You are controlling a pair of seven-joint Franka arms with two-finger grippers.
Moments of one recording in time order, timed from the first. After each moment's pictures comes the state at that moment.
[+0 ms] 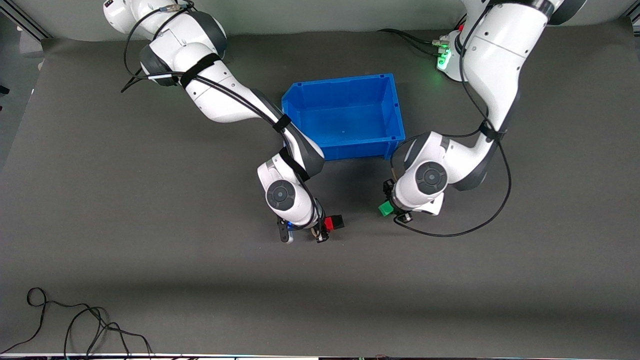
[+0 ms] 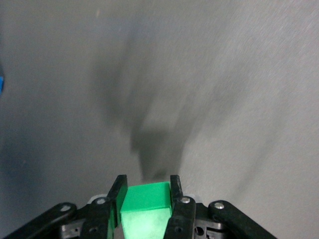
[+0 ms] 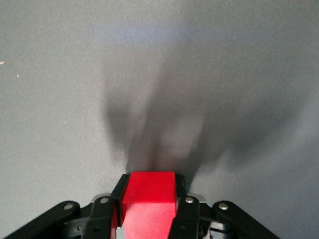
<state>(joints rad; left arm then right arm) -0.30 0.64 -0.21 -1.75 -0.01 2.34 -2.49 0.60 1.09 0.05 -1.07 0.19 2.30 1.88</state>
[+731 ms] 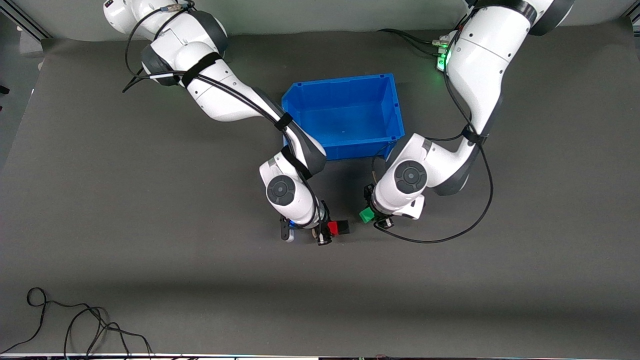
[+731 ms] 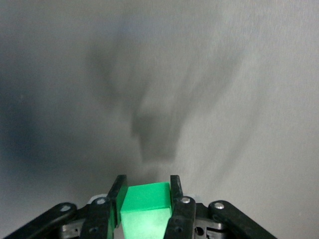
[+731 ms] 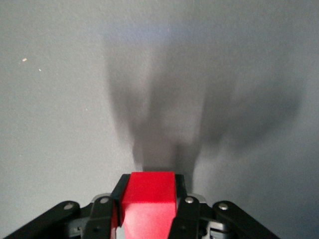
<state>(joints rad) -0.37 0.70 -0.21 -1.60 0.00 2.34 -2.52 0.61 1.09 0.05 -1.07 0.19 2.39 2.02</state>
